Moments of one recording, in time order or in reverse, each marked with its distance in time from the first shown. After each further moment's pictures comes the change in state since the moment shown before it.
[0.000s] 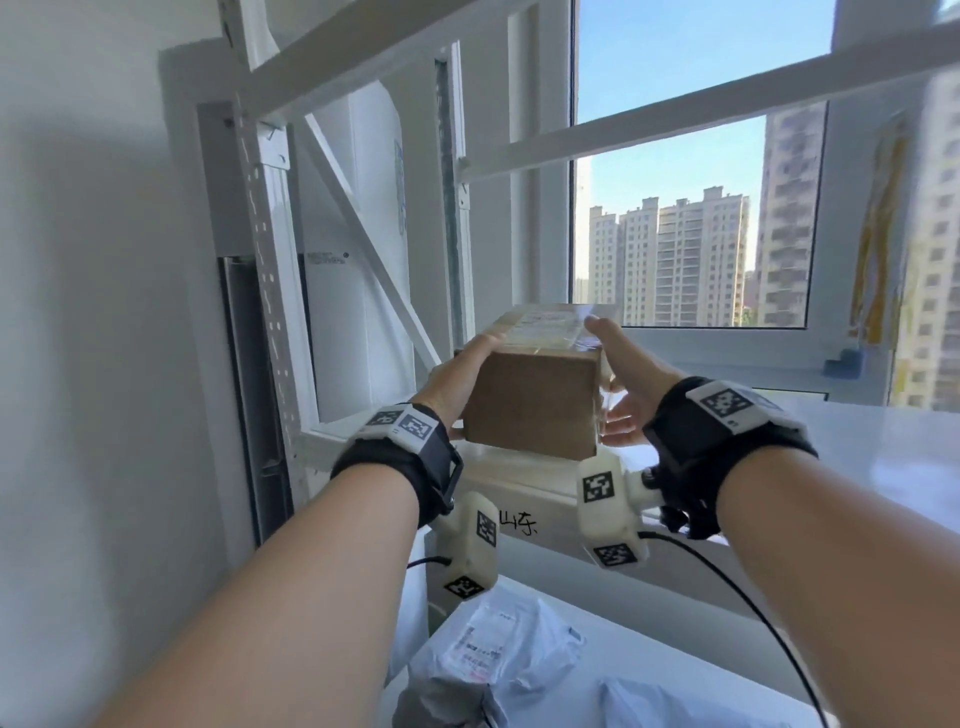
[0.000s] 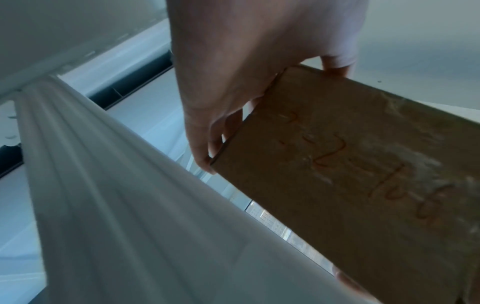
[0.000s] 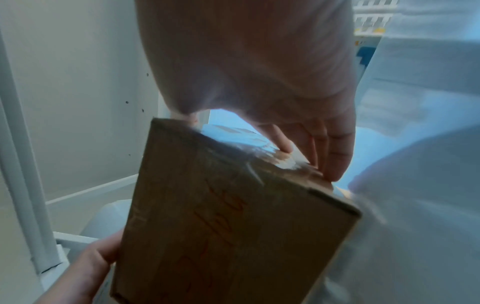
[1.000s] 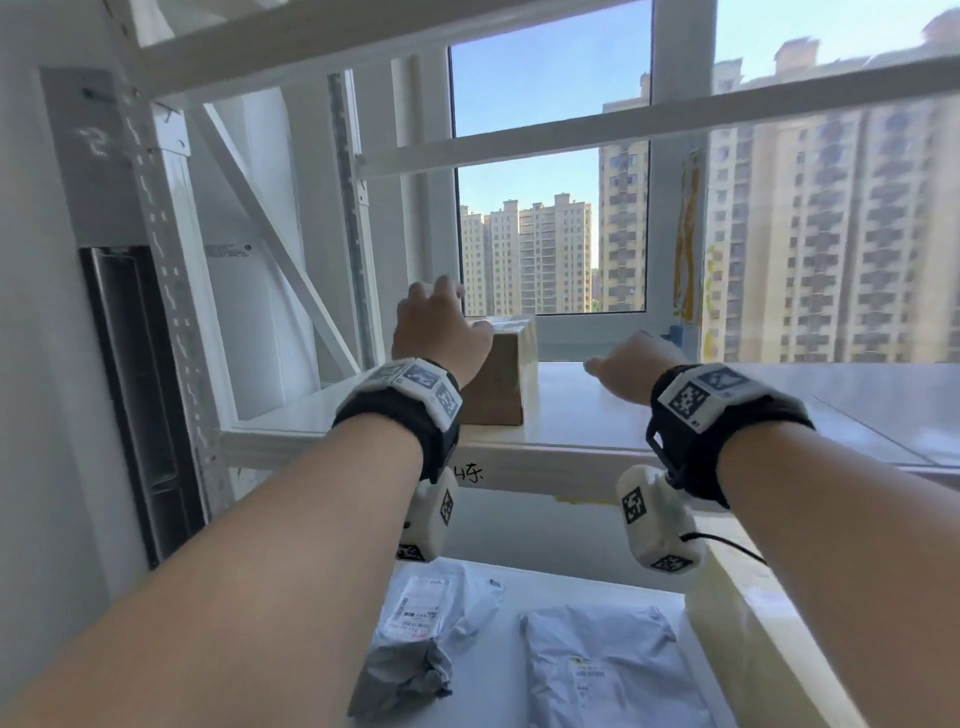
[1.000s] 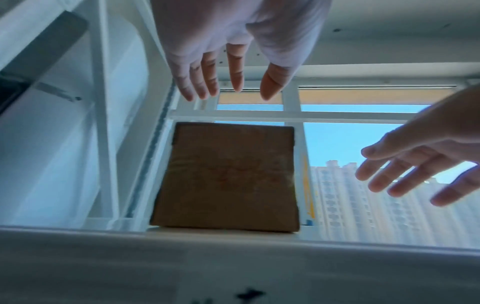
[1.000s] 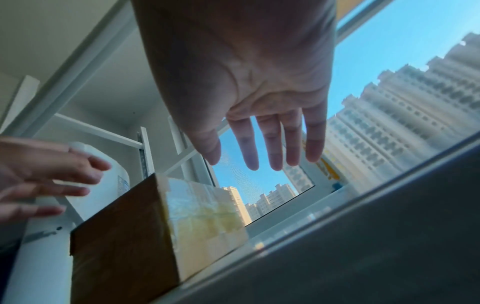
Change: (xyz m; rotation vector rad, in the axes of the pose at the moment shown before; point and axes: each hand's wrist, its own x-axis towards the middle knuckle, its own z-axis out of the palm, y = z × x) left_hand -0.057 0.037 0.024 0.651 0.250 0.584; right_hand -0.087 0.024 -0.036 -0.778 0.501 -0.065
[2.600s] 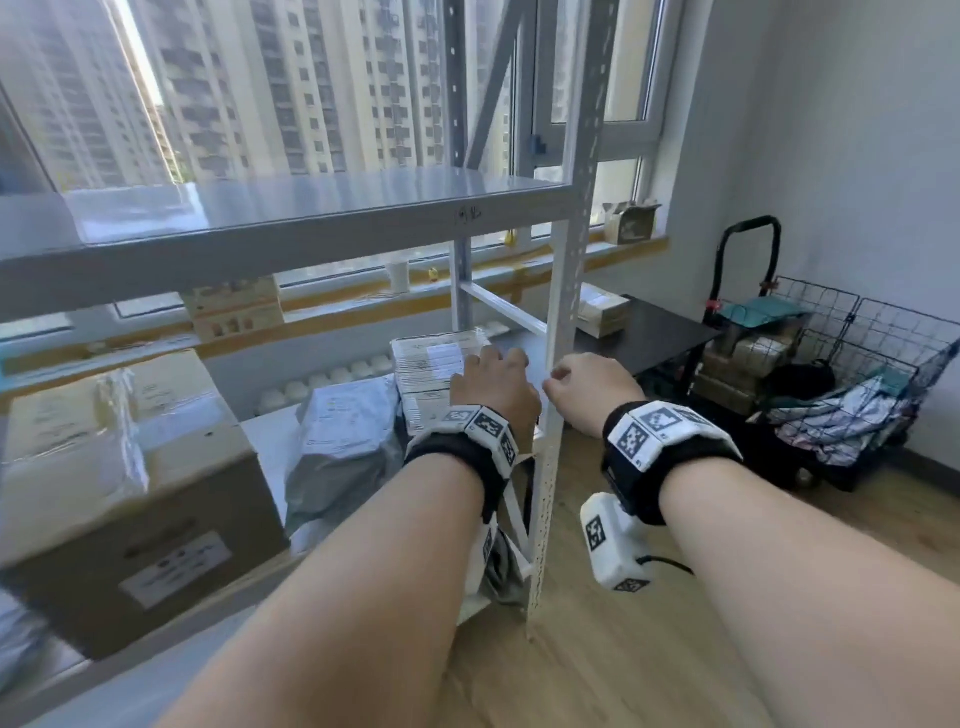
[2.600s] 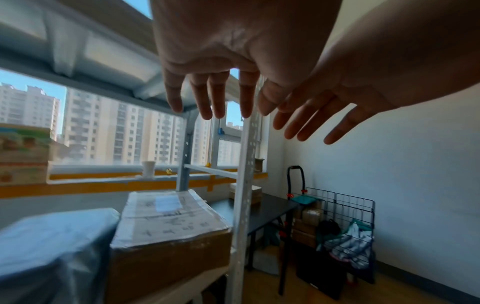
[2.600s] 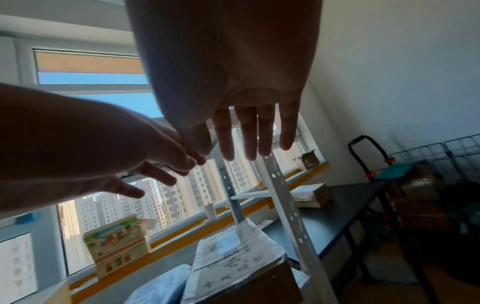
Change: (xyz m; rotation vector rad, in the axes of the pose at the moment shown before) left_hand -0.512 0.571 0.277 -0.140 -0.947 0.689; right_hand -0.362 0.616 -0.277 -0.284 0.203 0.662
